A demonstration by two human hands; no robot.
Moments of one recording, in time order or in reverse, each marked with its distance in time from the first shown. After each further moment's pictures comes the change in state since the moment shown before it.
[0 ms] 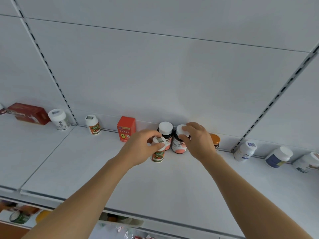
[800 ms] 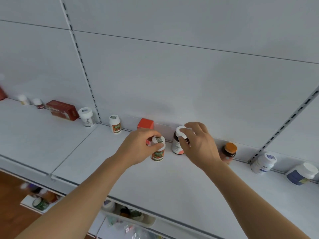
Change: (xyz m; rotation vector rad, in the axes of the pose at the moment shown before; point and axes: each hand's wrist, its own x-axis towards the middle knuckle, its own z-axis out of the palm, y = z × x) left_hand -0.039 0.000 -0.051 0.094 0.121 0.012; right_hand -0.006 -0.061 -0.005 -0.031 0.215 -0.384
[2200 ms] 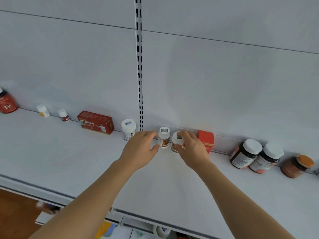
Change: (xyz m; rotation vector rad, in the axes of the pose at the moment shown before) left_hand 0.028 -0.204 -0.134 0.333 -0.013 0.046; right_hand 0.095 -0.159 0.185 0.151 -0.260 0.339
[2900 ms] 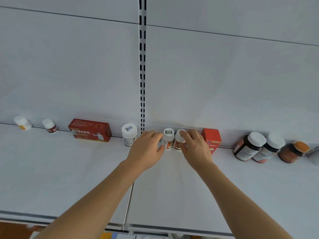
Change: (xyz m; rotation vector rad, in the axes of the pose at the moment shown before) left_hand 0.032 -0.036 0.013 -0.045 -0.072 0.166; right_hand 0.005 -0.010 0.029 -0.243 0.094 0.079
